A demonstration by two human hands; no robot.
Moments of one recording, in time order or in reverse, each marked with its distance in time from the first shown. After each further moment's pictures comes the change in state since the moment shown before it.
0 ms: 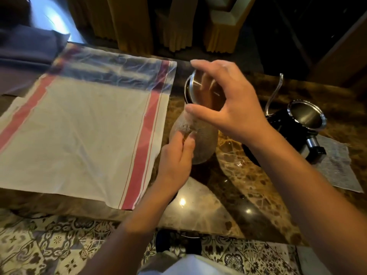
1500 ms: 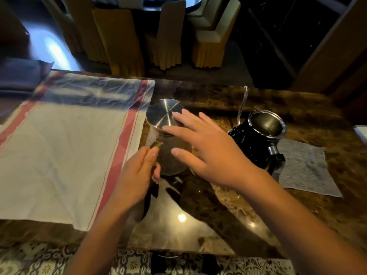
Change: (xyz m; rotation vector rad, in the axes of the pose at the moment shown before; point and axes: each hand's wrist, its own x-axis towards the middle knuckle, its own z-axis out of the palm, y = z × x) left_hand 0.002 0.023 -0.006 0.065 -0.109 -0.079; right_hand -0.059 0.024 -0.032 -0.097 -0.302 -0.086
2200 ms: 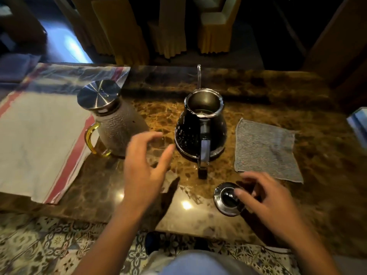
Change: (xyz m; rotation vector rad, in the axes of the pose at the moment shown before) left_hand -0.037 0.062 0.179 0.372 0.324 0.257; right_hand -0.257 0.186 0.018 0.357 0.144 0.579
